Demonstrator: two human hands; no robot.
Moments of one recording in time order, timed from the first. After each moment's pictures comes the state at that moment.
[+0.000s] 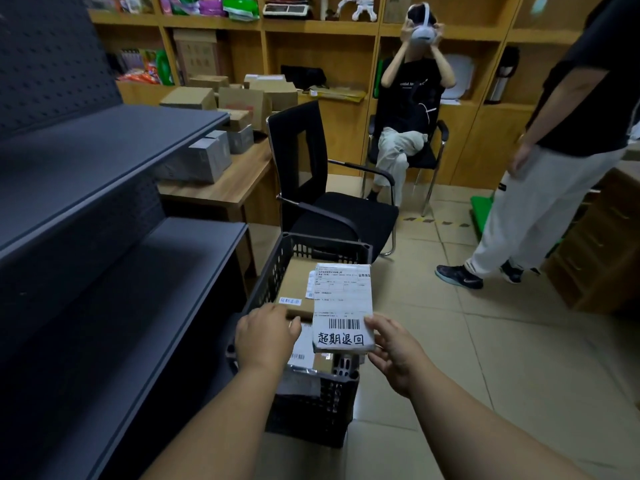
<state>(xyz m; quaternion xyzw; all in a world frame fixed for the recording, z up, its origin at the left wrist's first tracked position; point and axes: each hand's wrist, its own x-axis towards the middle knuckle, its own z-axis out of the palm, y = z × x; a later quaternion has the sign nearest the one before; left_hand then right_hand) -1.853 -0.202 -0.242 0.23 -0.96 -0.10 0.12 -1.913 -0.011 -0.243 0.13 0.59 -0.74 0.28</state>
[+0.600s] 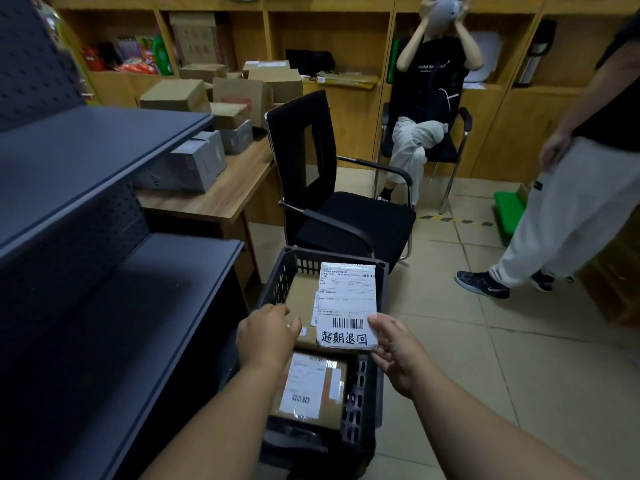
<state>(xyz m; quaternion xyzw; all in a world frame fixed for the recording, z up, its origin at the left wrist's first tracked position) -1.981 -0.253 -0.259 0.26 -0.95 -0.14 0.10 -2.044 -0.061 -0.269 0.15 0.58 -0.75 0.29</state>
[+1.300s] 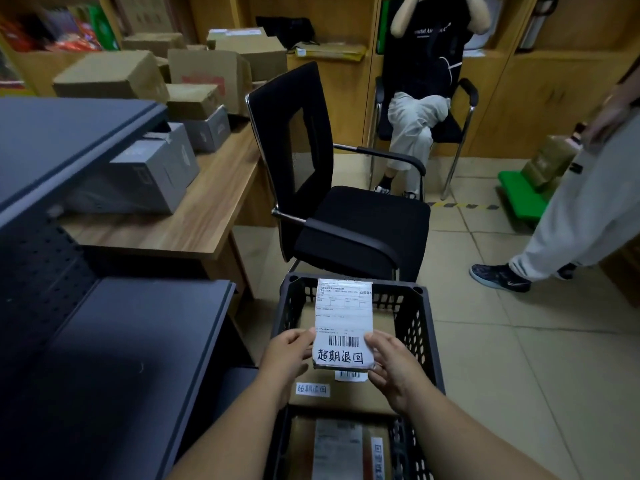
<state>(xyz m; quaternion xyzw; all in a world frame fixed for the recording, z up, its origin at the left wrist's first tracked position) -2.136 -0.362 -0.358 0.34 -0.65 -0.68 -0.08 -2.176 -0.188 -0.367 0.22 0.56 -0.74 0.29</state>
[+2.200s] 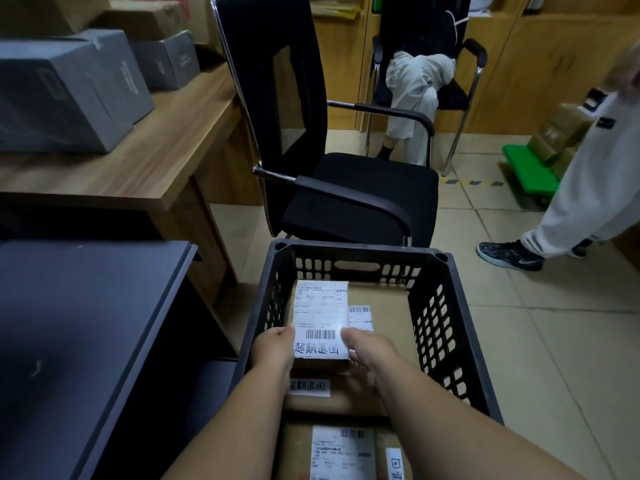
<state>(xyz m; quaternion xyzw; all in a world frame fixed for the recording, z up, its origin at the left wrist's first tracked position) -2.184 -0.374 -0.502 0.47 -0.62 -0.63 -0.05 -2.223 -0.244 -0.499 0.27 0.67 -0.61 0.31</state>
